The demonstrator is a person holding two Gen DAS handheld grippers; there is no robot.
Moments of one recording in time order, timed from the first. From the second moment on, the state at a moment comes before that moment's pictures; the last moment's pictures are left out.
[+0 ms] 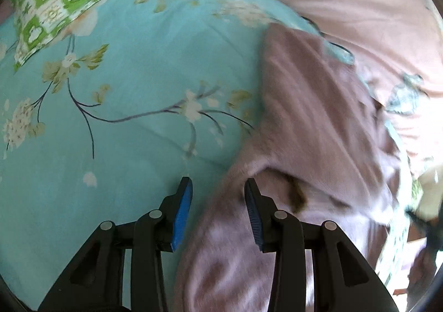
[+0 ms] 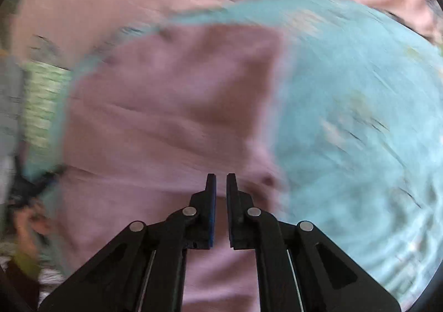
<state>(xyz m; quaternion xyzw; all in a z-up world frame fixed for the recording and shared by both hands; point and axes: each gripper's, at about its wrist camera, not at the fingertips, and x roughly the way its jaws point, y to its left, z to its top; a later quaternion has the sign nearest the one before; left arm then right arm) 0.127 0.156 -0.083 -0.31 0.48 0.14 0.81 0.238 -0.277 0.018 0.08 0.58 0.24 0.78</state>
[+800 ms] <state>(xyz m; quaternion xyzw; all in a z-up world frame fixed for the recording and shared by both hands) 0.169 0.142 -0.088 -0.24 0.49 0.13 0.83 0.320 0.146 -0.014 -0.07 0.54 0.51 0.67</state>
